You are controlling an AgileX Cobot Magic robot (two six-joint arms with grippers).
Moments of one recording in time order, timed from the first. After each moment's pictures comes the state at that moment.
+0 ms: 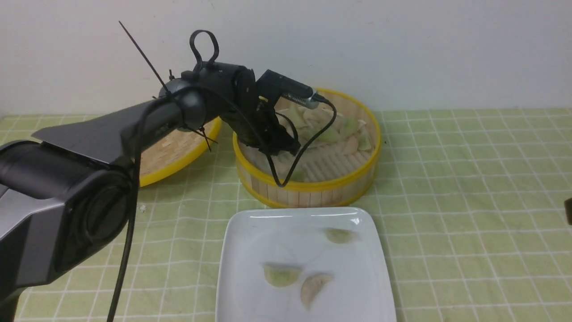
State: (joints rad) right arm 0.01 0.93 -1.01 0.39 1.25 -0.17; left arm -0.38 2.36 -2.01 -0.09 0.76 0.21
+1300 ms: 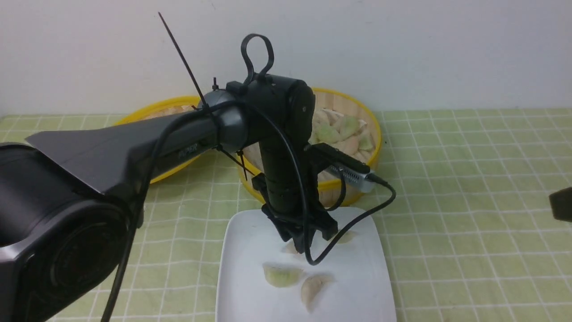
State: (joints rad) right arm 0.01 0.93 -1.01 0.49 1.22 -0.35; left arm -0.60 2.19 -1.78 -0.18 1.22 0.24
